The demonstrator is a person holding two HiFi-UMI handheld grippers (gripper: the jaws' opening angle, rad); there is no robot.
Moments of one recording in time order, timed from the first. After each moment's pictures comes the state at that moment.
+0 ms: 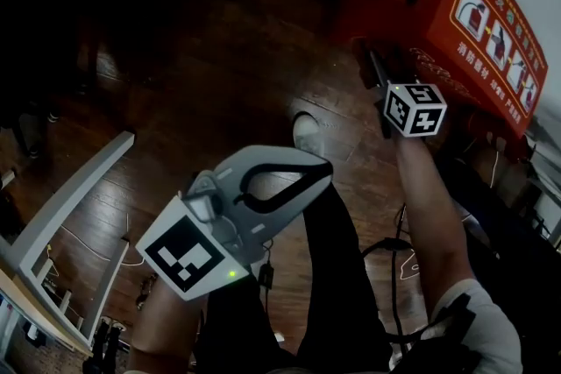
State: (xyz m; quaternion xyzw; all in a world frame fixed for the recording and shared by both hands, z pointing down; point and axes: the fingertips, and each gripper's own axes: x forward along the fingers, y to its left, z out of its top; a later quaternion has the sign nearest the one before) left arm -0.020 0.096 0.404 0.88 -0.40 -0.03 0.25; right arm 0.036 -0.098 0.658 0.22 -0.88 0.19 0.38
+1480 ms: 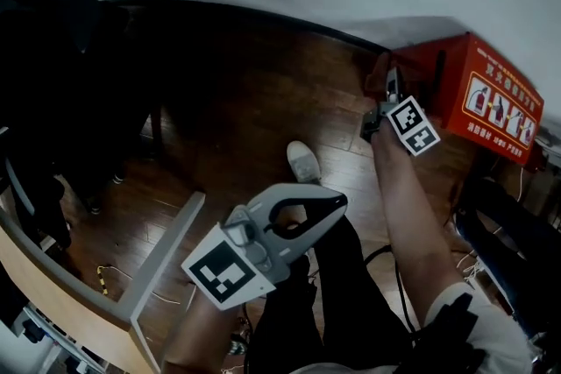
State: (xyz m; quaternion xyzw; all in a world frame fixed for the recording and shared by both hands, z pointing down) left arm -0.156 0.072 0.344 0.89 -0.38 -0.02 0.25; right arm -0.062 -0.177 0.618 0.52 -0.75 0.40 0.07
